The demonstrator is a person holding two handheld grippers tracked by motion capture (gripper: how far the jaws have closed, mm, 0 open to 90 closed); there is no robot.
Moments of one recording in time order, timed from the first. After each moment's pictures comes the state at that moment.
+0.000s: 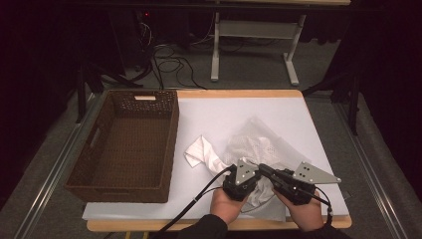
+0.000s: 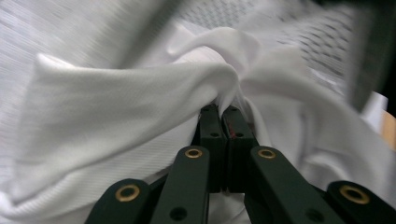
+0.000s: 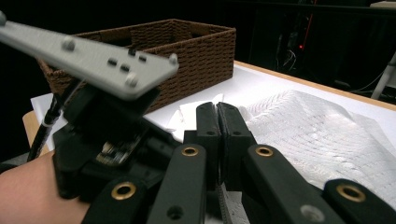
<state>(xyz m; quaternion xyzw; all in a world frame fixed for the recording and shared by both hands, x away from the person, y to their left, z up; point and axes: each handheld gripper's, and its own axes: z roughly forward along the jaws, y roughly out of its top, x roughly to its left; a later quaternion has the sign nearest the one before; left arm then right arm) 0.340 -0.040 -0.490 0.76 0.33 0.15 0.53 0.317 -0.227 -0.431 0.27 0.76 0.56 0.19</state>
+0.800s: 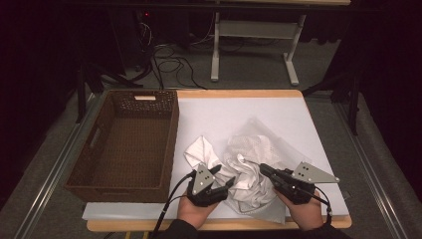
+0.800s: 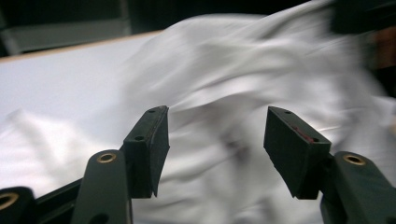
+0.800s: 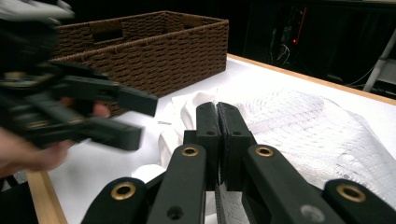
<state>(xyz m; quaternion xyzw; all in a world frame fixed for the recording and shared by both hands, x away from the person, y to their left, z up) 0.318 0.056 -0.489 0.73 0.37 0.20 0.54 0.320 -0.229 -0.435 0.28 0.76 0.55 0.20</state>
